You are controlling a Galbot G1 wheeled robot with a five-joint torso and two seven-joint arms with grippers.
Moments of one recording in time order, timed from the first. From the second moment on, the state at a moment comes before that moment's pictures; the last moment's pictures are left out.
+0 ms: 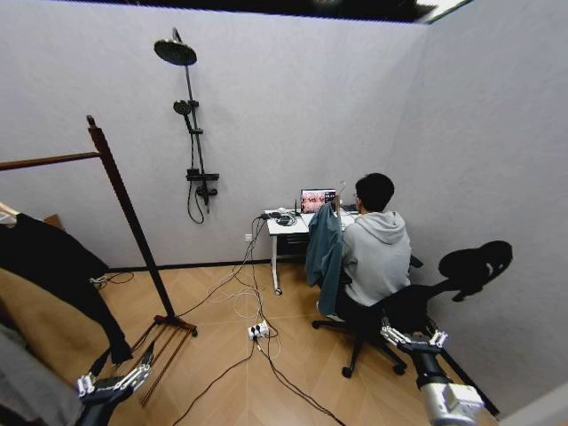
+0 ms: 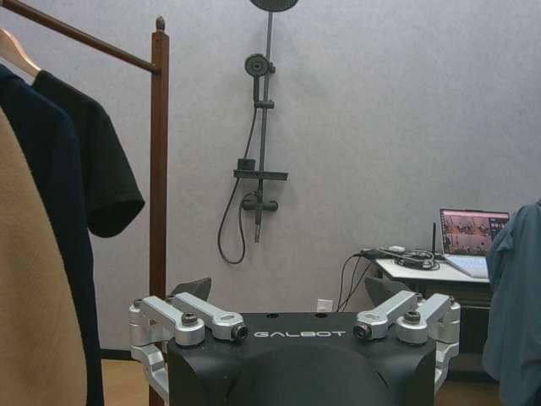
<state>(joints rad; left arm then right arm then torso) 1.83 -1.30 -0.87 -2.29 -0.49 -0.05 0.04 -1.61 1.40 0.85 2.18 0.18 0.04 0.08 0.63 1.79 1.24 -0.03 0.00</state>
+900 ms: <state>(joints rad) 1.83 -1.30 -0.87 -2.29 -0.49 -0.05 0.04 -1.62 1.40 0.84 2.17 0.18 0.06 0.08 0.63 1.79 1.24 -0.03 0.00</state>
